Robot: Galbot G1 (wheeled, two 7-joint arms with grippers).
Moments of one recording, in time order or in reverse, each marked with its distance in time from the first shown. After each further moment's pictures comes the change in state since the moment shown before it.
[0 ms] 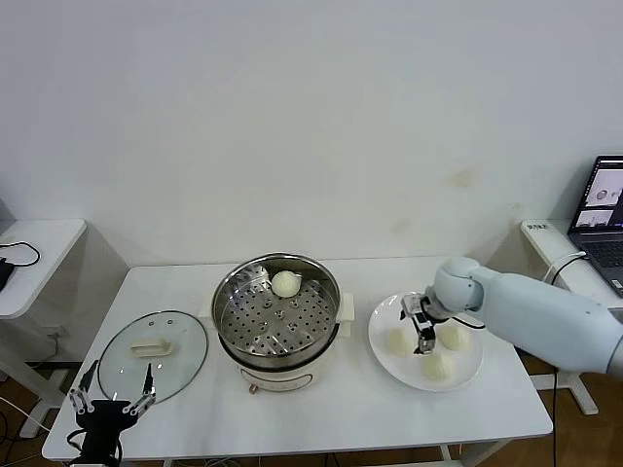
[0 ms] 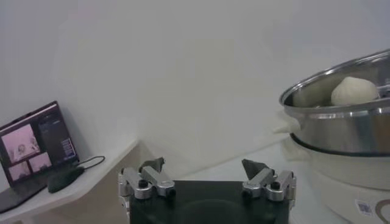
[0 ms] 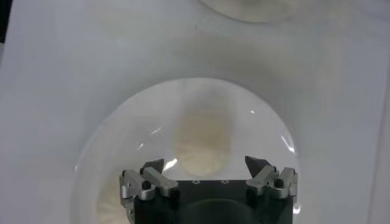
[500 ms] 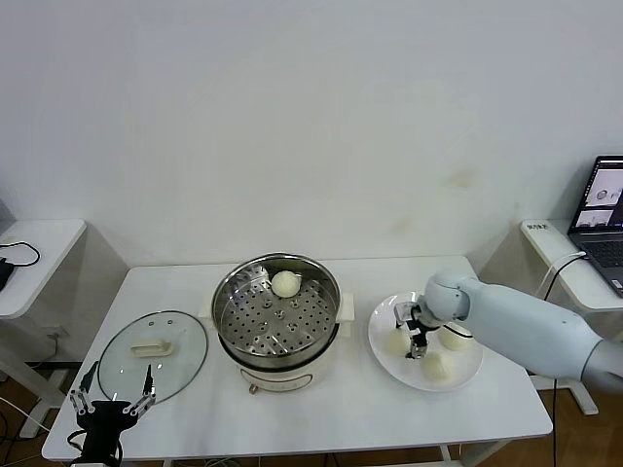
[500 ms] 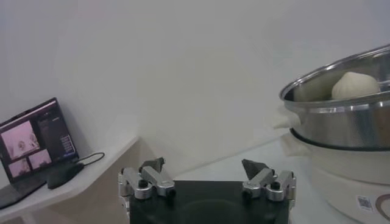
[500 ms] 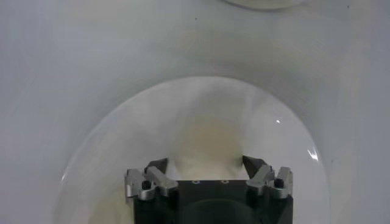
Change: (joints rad) left arm -0.002 -0.003 -0.001 0.006 0.001 0.000 0.000; right arm -0.048 0.052 0.040 -0.059 -0.017 -0.010 0.007
